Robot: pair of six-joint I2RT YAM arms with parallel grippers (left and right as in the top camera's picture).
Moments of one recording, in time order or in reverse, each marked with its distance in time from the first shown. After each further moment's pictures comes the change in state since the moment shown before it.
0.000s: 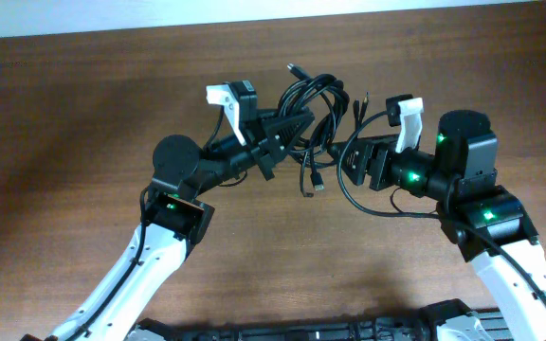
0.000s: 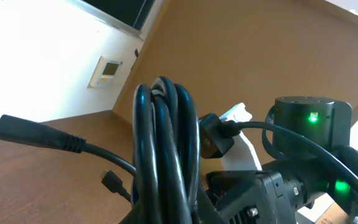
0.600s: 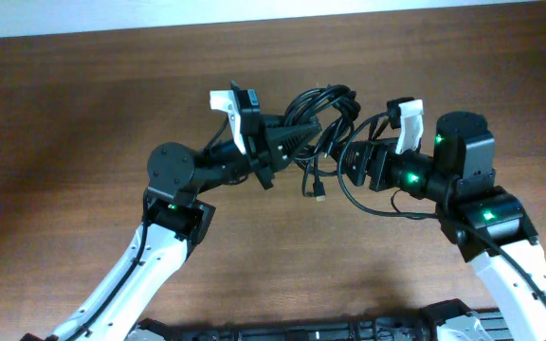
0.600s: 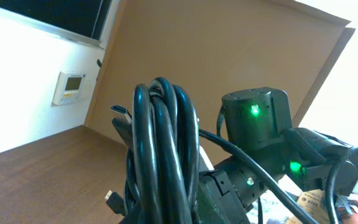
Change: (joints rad) left arm -0.006 0.001 -0.001 0.131 0.126 0.014; right arm 0.000 0.000 0.000 -0.042 0.058 0.000
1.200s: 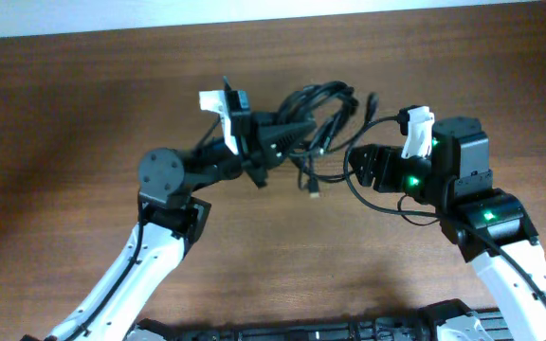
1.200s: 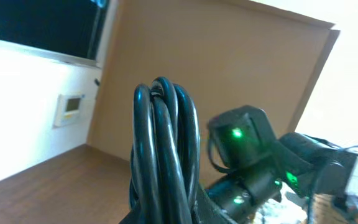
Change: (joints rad) left arm 0.031 0.000 0.000 0.092 0.021 0.000; right arm 0.000 -0.002 0.000 -0.136 0.213 0.001
